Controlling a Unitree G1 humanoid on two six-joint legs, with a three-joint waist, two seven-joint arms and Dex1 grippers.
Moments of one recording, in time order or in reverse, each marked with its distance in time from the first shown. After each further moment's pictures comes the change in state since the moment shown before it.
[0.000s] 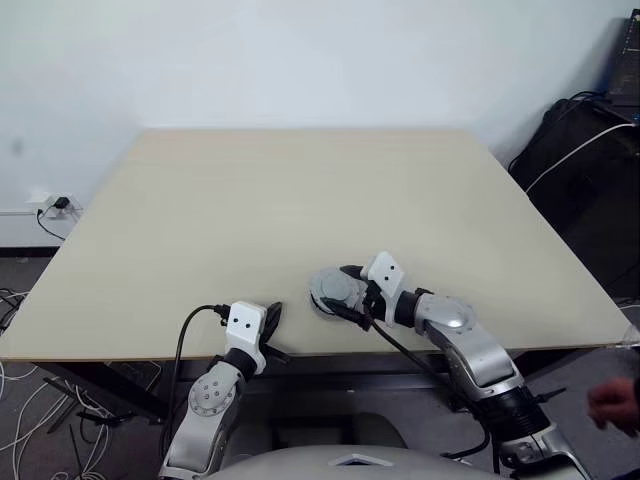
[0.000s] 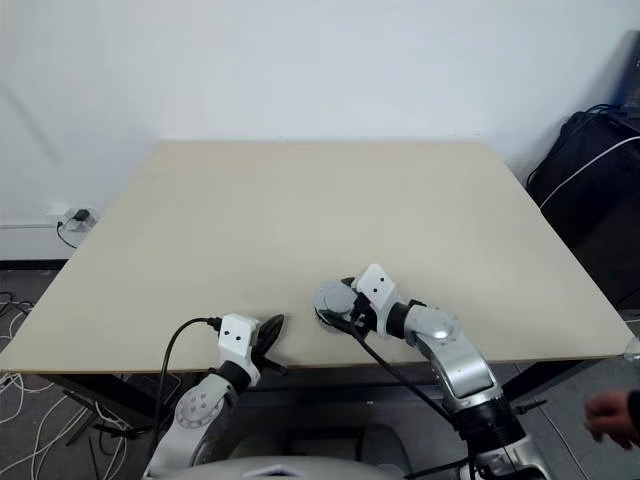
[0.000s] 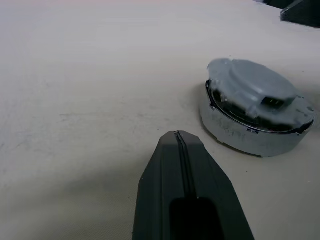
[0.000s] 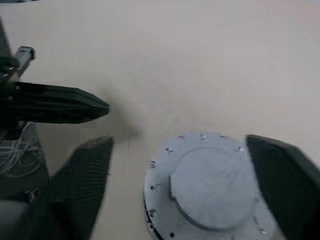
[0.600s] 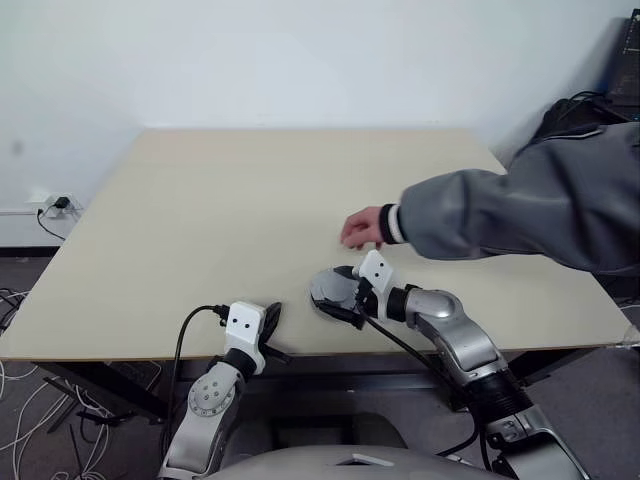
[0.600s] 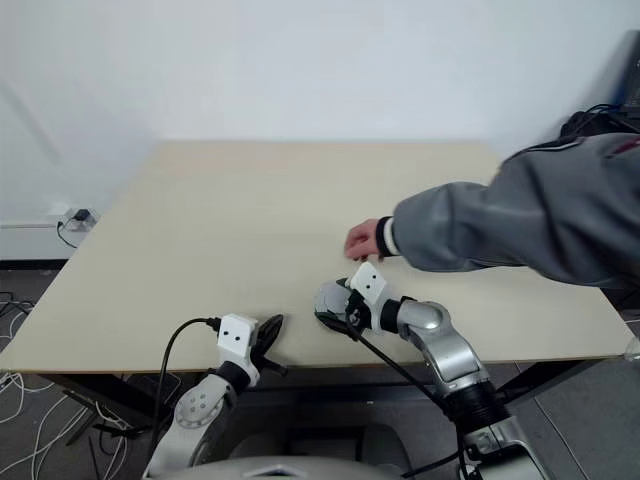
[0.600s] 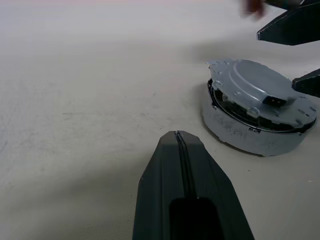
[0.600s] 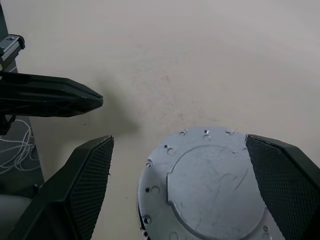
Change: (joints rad) left arm 0.003 -0.001 0.002 -0.002 0.000 0.000 0.002; right arm -0.063 0.031 0.010 0.135 -0.011 -0.039 0.032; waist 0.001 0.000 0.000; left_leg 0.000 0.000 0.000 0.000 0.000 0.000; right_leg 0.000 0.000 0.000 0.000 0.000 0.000
